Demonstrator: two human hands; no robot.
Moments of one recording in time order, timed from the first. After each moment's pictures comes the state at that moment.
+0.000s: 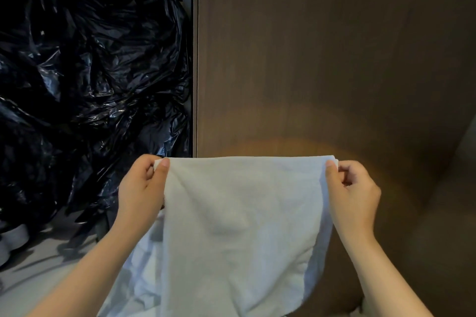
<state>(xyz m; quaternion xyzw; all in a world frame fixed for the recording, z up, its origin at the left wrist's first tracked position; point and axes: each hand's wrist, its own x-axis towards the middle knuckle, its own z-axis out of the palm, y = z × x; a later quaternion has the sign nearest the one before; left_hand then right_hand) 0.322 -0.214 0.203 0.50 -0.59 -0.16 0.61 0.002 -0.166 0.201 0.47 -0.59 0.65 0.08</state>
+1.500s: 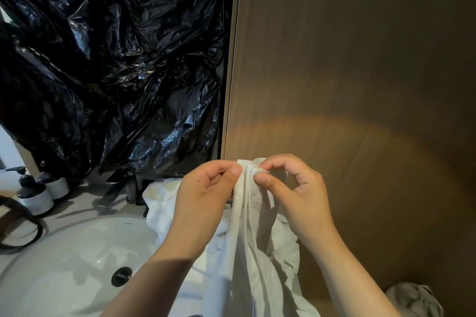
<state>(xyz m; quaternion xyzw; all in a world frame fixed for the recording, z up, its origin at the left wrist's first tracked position) 0.279 -0.166 0.186 0.37 -0.56 -0.43 0.61 0.119 -0.176 0.187 0.67 -0.41 0.57 -0.23</state>
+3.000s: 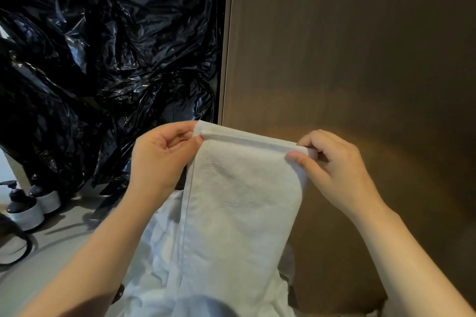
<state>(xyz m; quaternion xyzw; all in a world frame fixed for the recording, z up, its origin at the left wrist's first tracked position) 0.321 -0.209 0.232 0.36 -0.56 -0.32 0.67 0.052 -0.199 0.238 0.77 -0.46 0.43 0.05</state>
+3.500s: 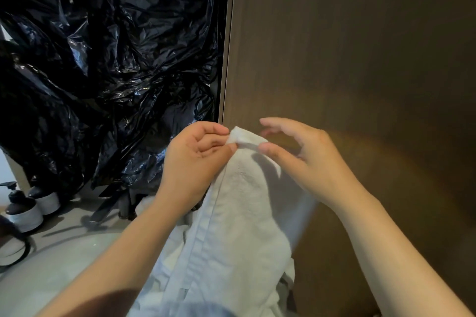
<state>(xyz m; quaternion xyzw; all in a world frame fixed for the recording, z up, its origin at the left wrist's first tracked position) 0.287 -0.208 0.235 0.33 -0.56 -0.39 0.65 0.088 -0.200 0.266 0.79 -0.45 0.41 -0.04</state>
